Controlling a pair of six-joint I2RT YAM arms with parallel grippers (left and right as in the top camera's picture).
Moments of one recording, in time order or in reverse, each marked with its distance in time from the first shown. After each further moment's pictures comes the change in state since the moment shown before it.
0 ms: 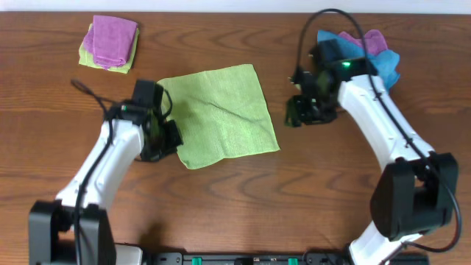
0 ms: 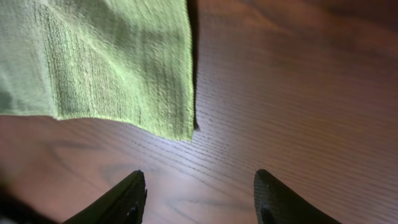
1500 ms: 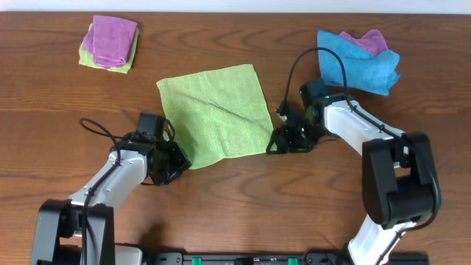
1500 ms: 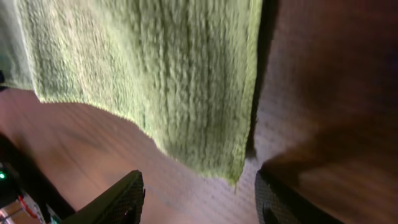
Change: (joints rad) left arm 0.000 -0.018 -0.315 0.334 0.140 -0.214; right arm 0.039 0.087 -0.335 0.348 -0.245 0.001
